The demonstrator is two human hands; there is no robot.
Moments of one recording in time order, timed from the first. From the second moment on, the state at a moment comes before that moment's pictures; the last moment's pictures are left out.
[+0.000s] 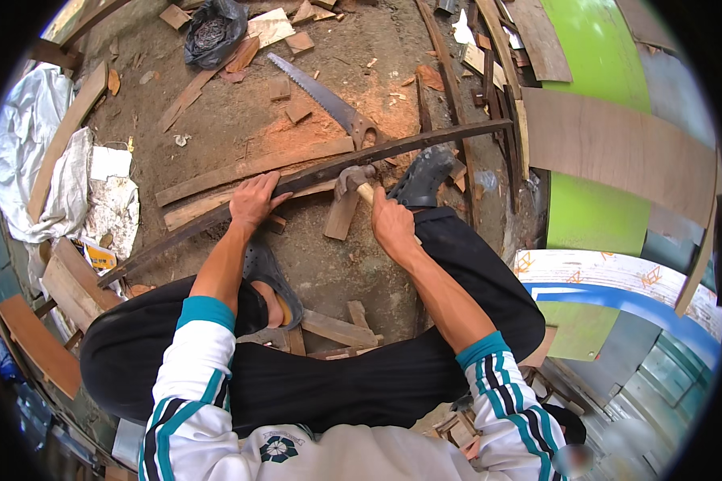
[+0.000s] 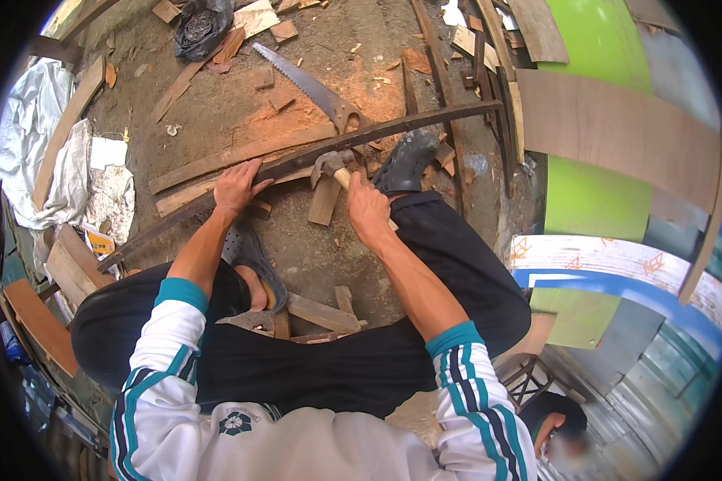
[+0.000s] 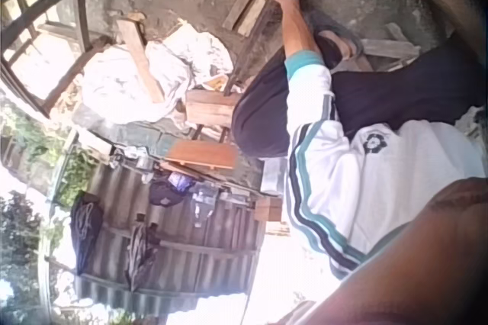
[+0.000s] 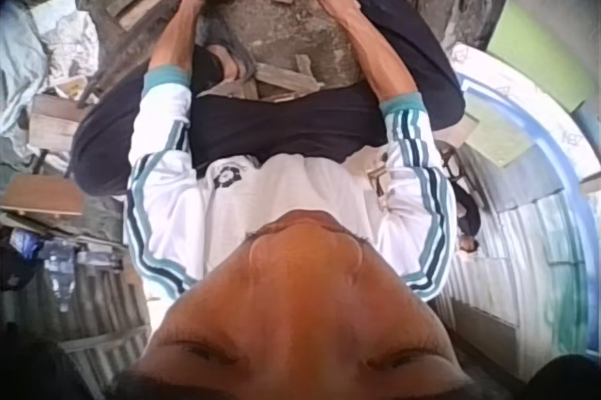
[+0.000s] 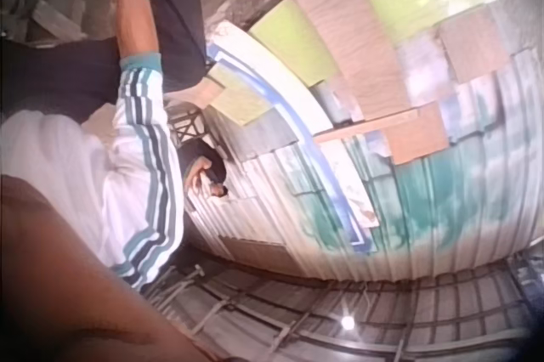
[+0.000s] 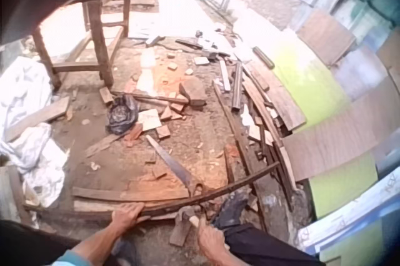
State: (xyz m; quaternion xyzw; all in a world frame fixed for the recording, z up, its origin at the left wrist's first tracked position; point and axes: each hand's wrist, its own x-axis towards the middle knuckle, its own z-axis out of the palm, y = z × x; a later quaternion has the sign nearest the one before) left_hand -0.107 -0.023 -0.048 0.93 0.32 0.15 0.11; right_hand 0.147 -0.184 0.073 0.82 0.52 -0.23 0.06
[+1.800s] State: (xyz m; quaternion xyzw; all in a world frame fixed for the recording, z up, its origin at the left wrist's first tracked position) left_hand -0.082 -0.033 0.011 0.94 0.26 -0.20 0.11; right_hand 0.188 -0.275 0.227 0.84 0.34 -0.41 -0.11
